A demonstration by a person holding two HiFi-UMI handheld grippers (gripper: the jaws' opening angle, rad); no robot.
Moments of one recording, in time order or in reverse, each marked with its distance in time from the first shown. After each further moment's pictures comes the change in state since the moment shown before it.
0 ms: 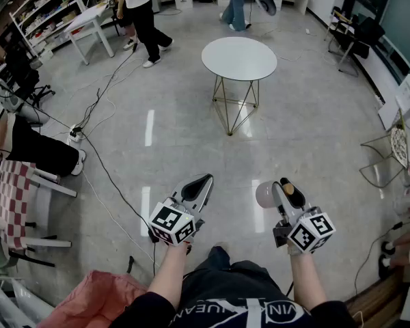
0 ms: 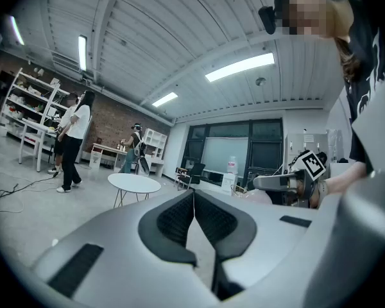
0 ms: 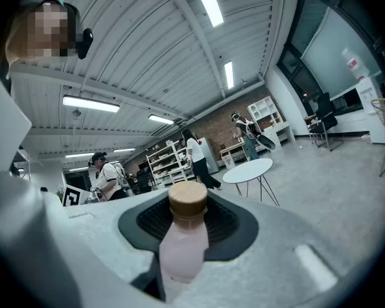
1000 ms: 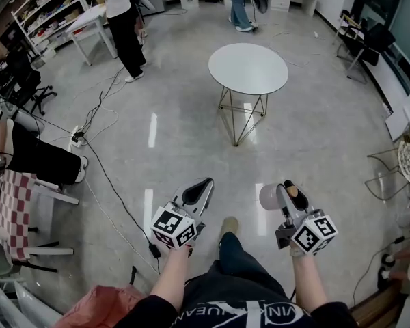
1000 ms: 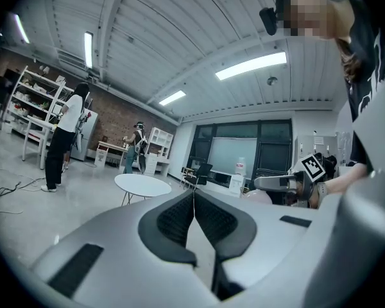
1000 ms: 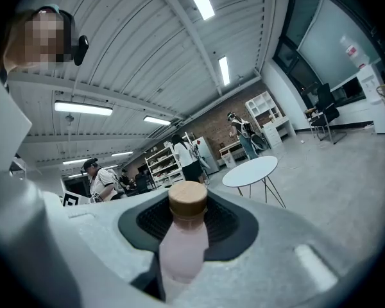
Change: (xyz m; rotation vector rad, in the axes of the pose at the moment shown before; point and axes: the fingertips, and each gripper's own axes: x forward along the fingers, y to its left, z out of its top) left arm 0.064 0.090 0.026 -0.031 -0.001 0.042; right arm 0.102 -0.052 0.033 0.057 0.000 -0.003
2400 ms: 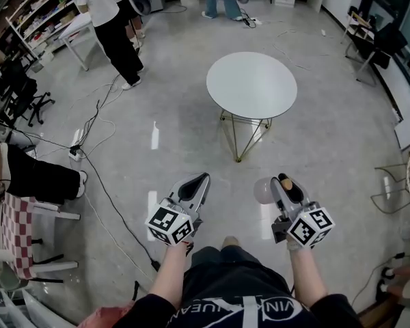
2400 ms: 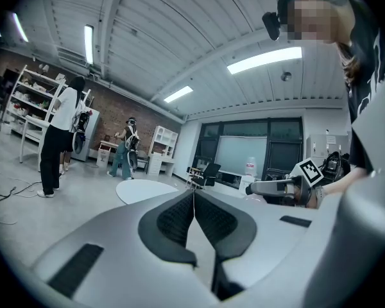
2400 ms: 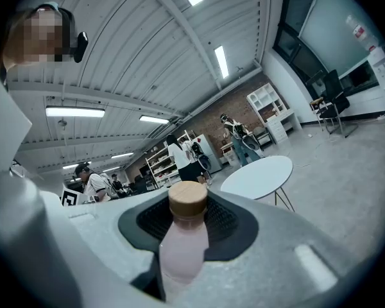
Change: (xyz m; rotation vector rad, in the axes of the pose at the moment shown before) left arm 0.167 0.123 0.055 0.001 0.011 0.033; right arm 0.184 -0.109 0.066 0.022 0.021 0.053
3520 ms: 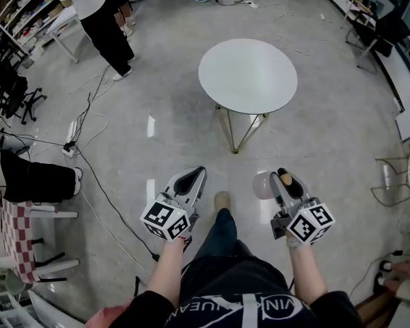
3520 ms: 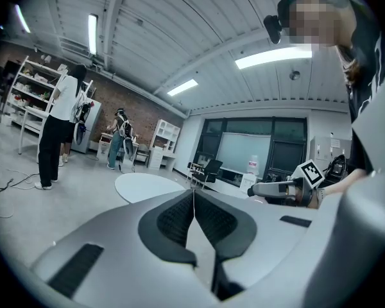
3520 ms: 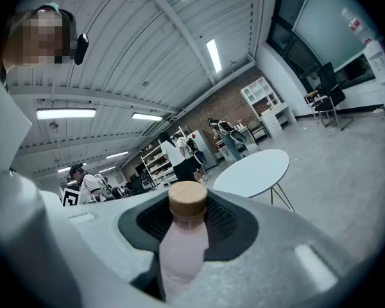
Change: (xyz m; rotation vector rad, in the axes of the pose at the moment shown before) left arm 0.053 0.037 -0.014 -0.041 0.043 0.000; right arm 0.038 -0.049 -0.004 0.046 0.034 -0.033
